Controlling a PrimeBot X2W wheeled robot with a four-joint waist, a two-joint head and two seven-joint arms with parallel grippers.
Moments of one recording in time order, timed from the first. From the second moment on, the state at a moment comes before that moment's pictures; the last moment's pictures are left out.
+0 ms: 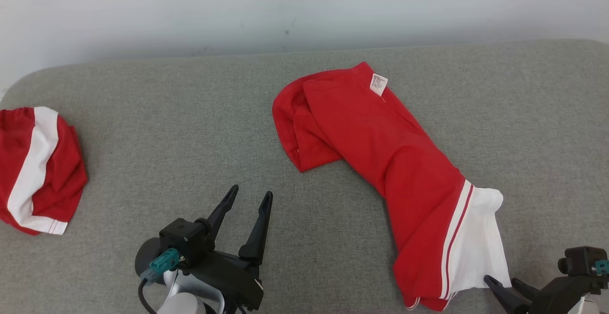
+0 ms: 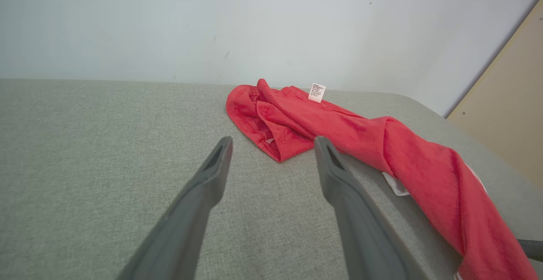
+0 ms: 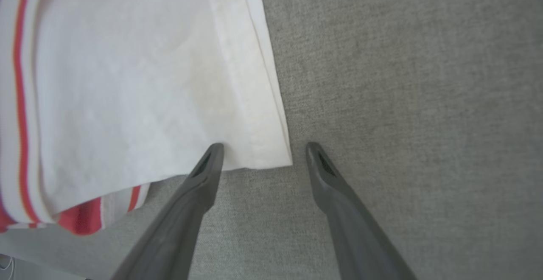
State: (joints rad) left arm -0.31 0.13 -0.57 0.32 -0.41 0.01 -0.22; right arm -0.12 -0.73 0.70 0.18 1.33 -0.12 0.06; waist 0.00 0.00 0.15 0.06
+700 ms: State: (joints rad) left arm -0.37 0.16 -0.56 0.36 -0.41 -0.04 -0.22; right arm -0.29 -0.66 0.69 0.36 1.17 -0.13 0.03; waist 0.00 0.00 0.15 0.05
